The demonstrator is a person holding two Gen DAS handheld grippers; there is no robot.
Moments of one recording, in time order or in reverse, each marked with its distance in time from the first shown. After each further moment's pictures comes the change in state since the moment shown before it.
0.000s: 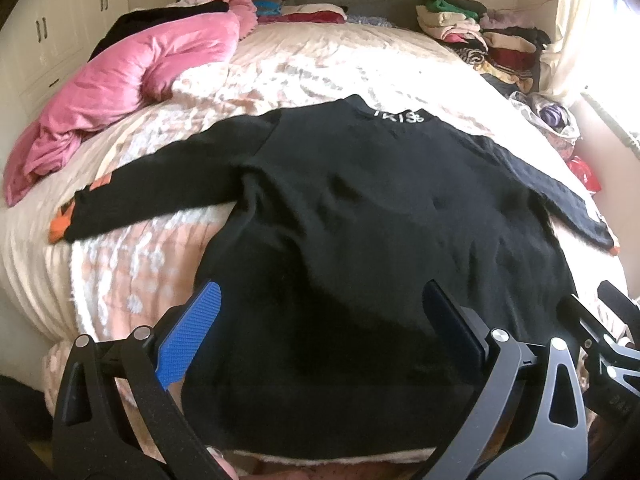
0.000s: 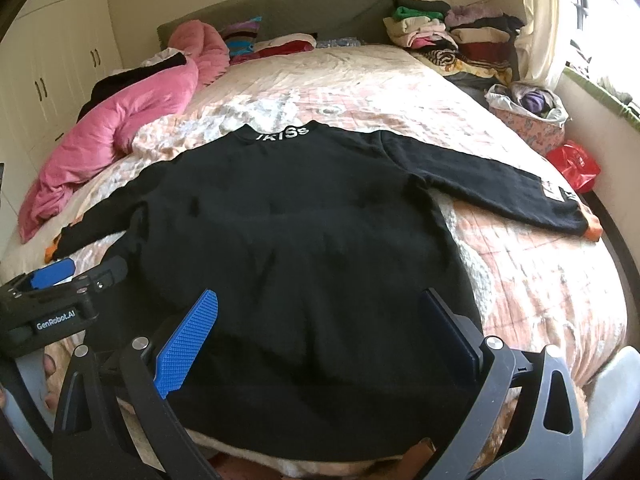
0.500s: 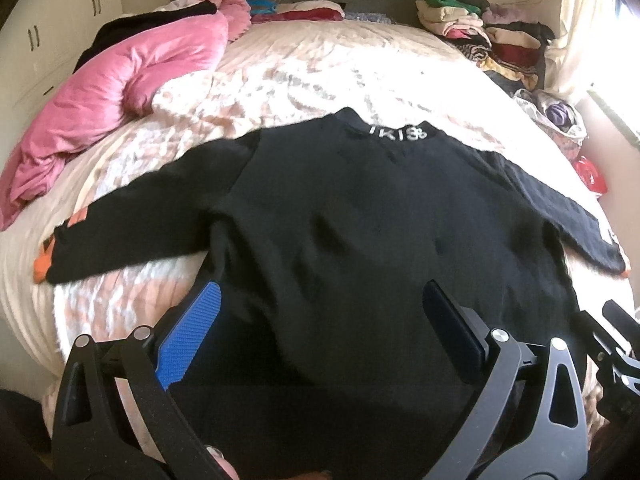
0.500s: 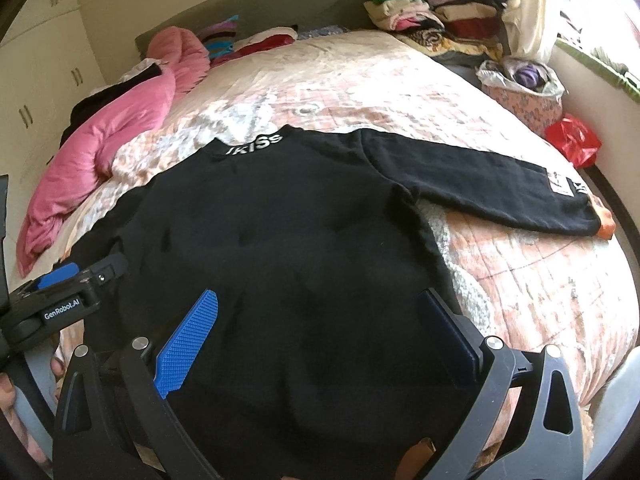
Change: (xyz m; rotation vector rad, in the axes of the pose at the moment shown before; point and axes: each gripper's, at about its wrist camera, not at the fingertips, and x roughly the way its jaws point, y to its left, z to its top) left arm 0.039 -0.020 0.051 0.013 0.011 0.012; right arm 0.032 -0.037 0.034 0.102 0.041 0.015
